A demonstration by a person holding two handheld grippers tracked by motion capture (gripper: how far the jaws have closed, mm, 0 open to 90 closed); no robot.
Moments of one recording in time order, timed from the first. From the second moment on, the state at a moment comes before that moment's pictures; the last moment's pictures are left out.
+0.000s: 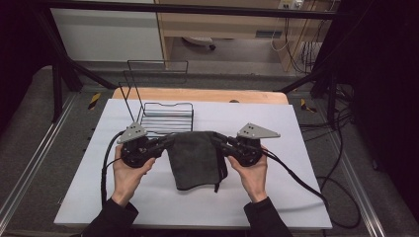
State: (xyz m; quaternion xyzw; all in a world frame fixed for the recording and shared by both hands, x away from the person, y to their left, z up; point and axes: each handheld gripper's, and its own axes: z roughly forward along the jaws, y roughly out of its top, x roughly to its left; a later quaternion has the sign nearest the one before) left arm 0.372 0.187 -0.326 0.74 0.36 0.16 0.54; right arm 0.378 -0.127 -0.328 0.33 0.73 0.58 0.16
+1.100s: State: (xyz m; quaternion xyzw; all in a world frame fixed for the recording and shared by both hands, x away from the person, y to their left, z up) left arm 0.367 0.209 -0.268 0.68 0.34 0.23 0.61; right arm 0.374 -0.100 -0.275 0.28 0.68 0.64 0.23
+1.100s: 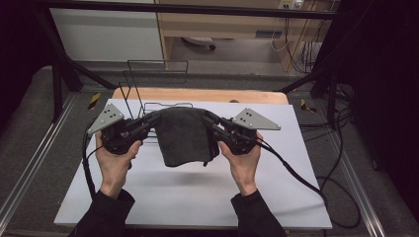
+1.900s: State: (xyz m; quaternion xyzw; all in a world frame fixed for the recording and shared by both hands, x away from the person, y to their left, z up) left arm 0.374 0.230 -0.236 0.62 0.35 0.27 0.65; right arm 0.387 -0.069 -0.244 0.26 0.64 0.67 0.25
